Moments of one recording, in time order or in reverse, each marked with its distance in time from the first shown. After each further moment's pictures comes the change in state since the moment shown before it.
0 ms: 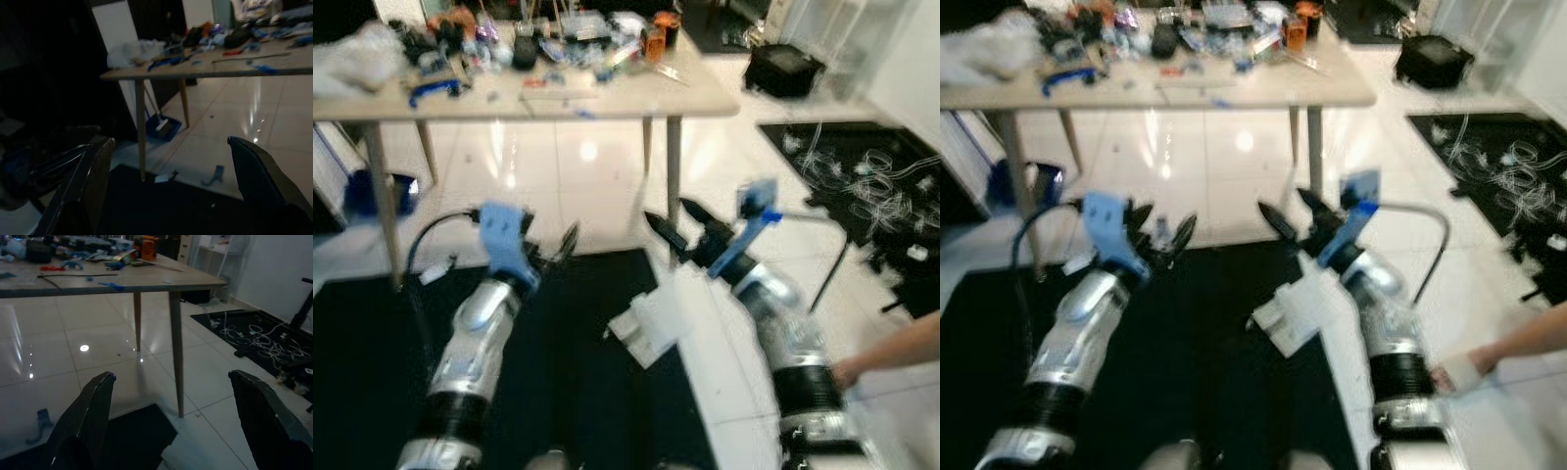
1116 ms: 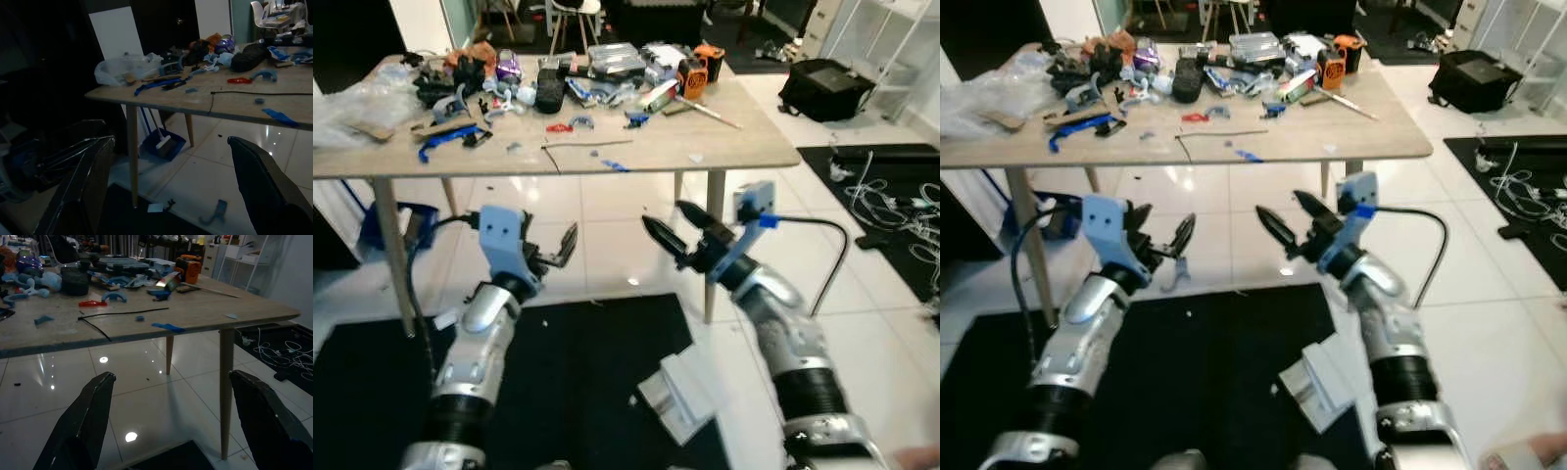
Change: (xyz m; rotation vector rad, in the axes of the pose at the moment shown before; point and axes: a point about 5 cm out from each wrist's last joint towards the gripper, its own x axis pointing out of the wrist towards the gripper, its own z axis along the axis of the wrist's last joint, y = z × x) left arm 0.001 0.001 0.003 0.026 -0.023 0.013; right arm 0.000 0.001 0.000 -0.012 -0.003 0.008
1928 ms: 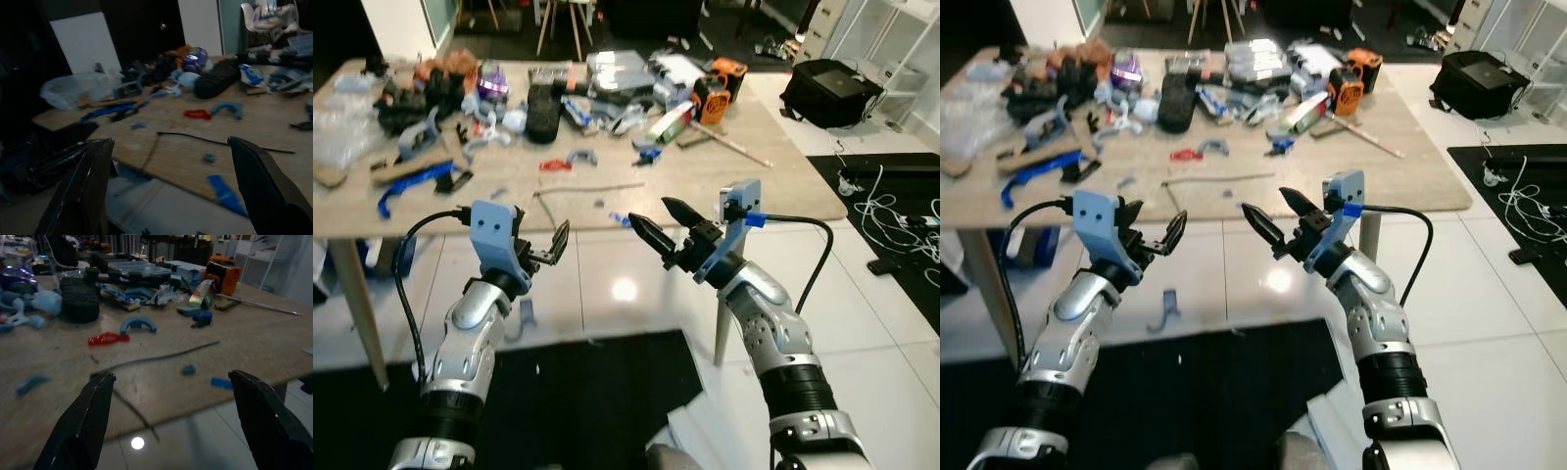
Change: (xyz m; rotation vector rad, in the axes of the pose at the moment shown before) left arm 0.001 -0.001 -0.002 0.002 0.004 -0.005; right arm -0.003 -0.004 0.001 -0.010 0.005 -0.012
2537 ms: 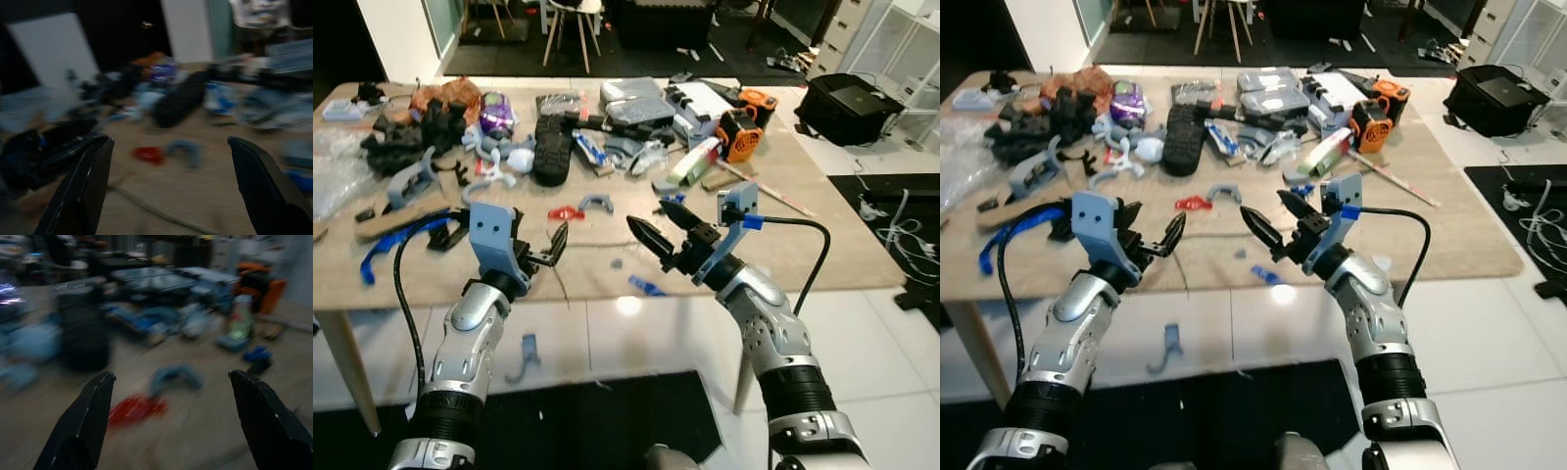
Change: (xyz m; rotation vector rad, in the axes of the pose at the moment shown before) left arm 0.002 -0.001 0.001 0.004 -0.005 -0.009; right arm -0.001 -0.003 0.000 0.003 0.018 -0.001
